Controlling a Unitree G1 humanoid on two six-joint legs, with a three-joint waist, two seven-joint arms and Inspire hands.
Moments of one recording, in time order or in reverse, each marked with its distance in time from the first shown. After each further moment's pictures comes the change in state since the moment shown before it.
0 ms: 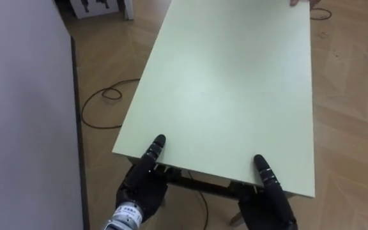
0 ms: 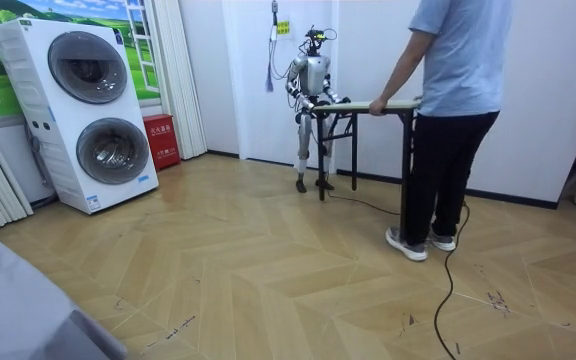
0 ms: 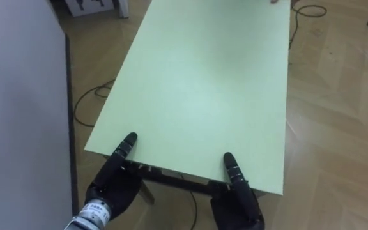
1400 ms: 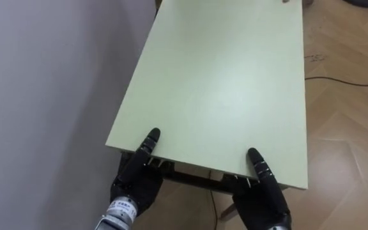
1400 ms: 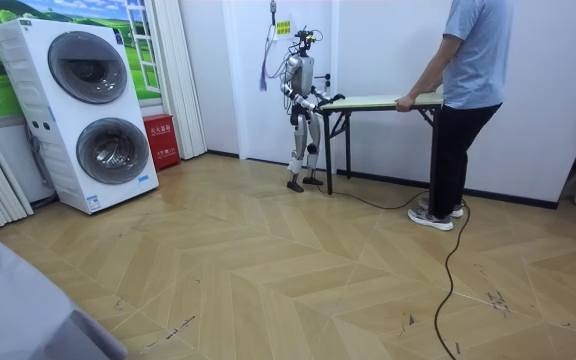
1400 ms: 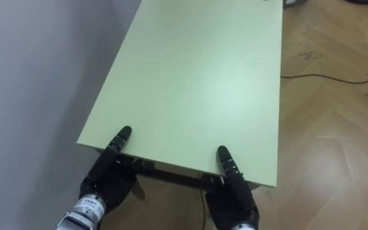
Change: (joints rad) left arm -0.014 -0.001 0.070 -0.021 0.015 0.029 -0.017; right arm -0.069 0.019 -0.011 0.004 -0.010 0.059 -0.025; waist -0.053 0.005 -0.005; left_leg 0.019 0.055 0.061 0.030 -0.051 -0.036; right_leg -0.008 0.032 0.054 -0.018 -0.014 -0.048
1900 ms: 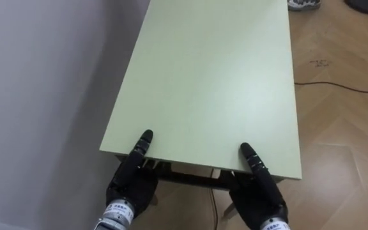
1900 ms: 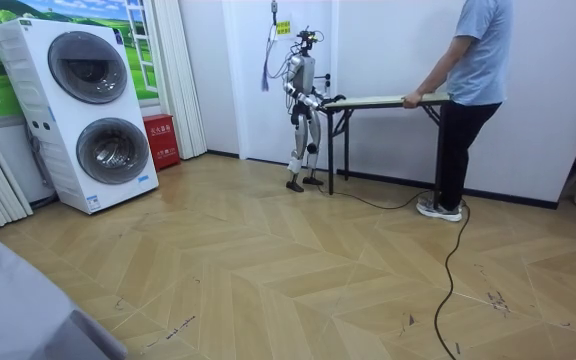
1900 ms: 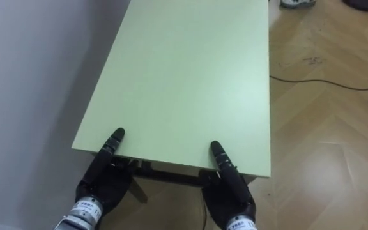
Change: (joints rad) left arm 0.024 -0.008 0.019 0.000 -0.002 -0.020 0.009; right arm -0.050 -0.053 0.031 -0.005 0.015 0.015 -0.060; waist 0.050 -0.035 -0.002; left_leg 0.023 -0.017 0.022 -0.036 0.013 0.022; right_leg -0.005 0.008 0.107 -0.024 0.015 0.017
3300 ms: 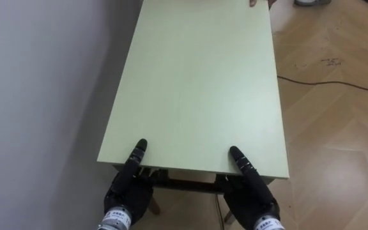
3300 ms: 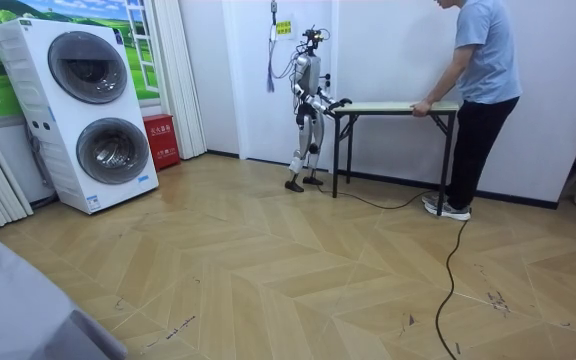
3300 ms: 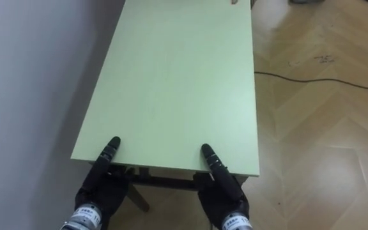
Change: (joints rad) left arm -0.052 -0.037 0.051 0.249 0.031 -0.024 -0.099; right arm -0.076 0.069 -0.038 0.190 -0.106 0.077 0.036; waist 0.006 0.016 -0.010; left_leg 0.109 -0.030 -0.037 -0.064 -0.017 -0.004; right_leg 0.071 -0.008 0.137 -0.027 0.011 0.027
